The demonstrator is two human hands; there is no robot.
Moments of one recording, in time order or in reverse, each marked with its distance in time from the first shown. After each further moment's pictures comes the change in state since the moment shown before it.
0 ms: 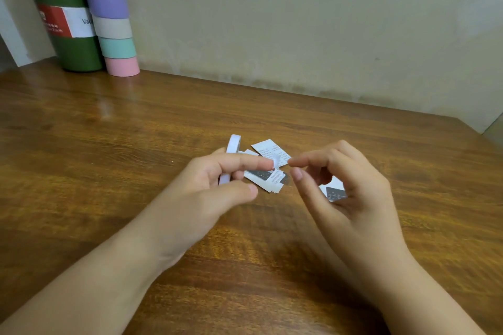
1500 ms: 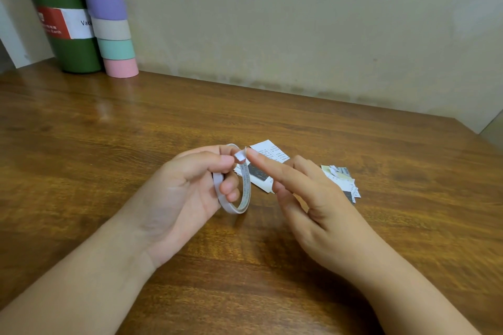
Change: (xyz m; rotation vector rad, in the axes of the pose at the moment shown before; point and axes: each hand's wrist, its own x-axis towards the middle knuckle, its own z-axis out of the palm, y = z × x) left_hand 0.006 0.003 -0.007 -0.541 -0.002 -0.113; right_hand -0.004 0.009 0.010 0.058 -0.428 0.015
